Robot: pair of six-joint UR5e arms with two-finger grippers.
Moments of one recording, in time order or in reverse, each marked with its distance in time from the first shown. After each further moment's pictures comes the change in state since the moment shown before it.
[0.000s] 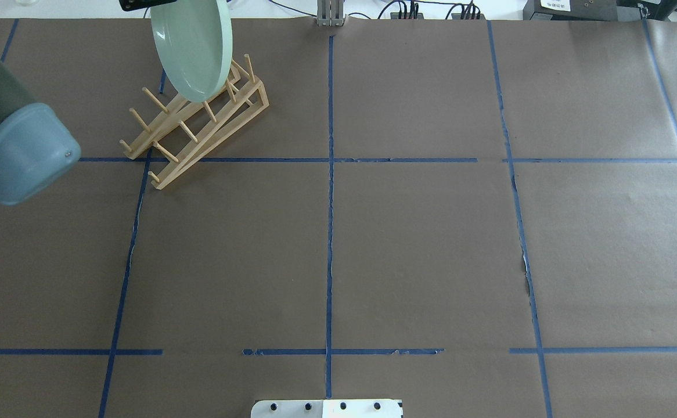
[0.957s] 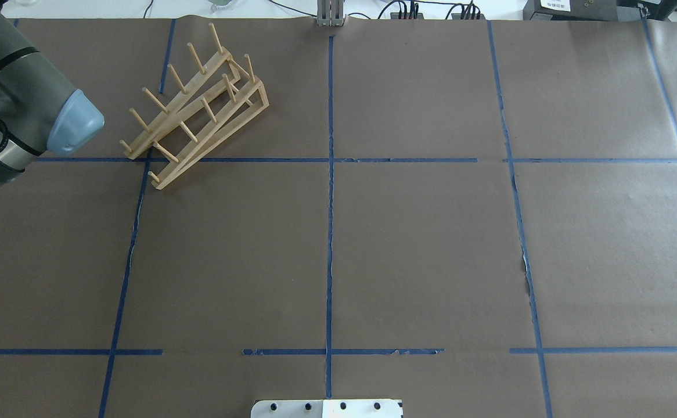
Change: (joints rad) left arm -0.034 0.074 0.474 -0.924 0.365 -0.459; right arm 0.000 0.000 0.000 0.000 0.000 0.000
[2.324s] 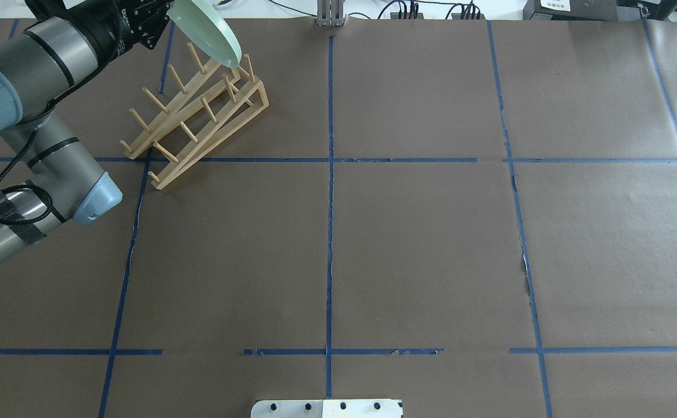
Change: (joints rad) left arm 0.158 0.106 0.113 -0.259 0.159 -0.035; right arm 0.000 0.000 0.000 0.000 0.000 0.001
